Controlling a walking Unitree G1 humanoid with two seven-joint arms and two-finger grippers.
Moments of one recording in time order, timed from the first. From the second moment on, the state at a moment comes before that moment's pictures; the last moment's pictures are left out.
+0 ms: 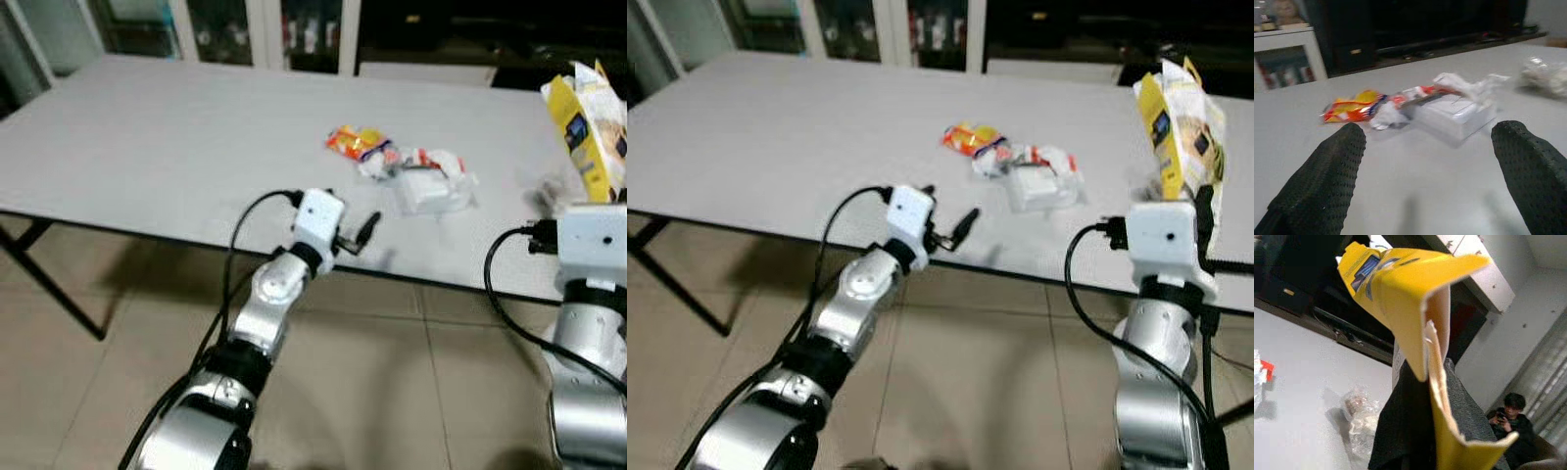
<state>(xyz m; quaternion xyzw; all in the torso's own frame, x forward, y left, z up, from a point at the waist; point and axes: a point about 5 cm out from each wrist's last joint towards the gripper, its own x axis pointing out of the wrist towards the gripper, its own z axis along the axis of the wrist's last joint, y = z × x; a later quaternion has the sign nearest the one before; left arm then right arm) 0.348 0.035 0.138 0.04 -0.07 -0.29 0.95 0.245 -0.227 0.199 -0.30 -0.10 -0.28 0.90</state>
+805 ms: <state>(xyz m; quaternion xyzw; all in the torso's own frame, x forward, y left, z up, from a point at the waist) 0.347 0.034 0.131 0.05 -0.05 -0.30 0.95 0.245 -0.227 0.199 -0.32 -0.09 -0.27 0.90</state>
